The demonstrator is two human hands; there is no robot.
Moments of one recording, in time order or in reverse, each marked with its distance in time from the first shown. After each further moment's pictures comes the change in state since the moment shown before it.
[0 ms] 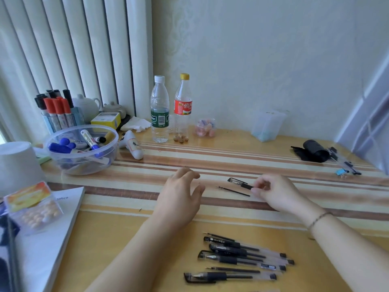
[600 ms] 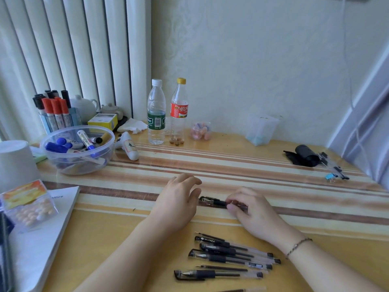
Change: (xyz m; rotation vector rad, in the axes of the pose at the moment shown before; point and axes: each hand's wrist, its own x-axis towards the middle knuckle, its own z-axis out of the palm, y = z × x) left_hand -0.003 0.006 0.005 0.010 -0.059 0.082; right_hand -0.033 0.005 0.033 -0.032 -0.044 -0.424
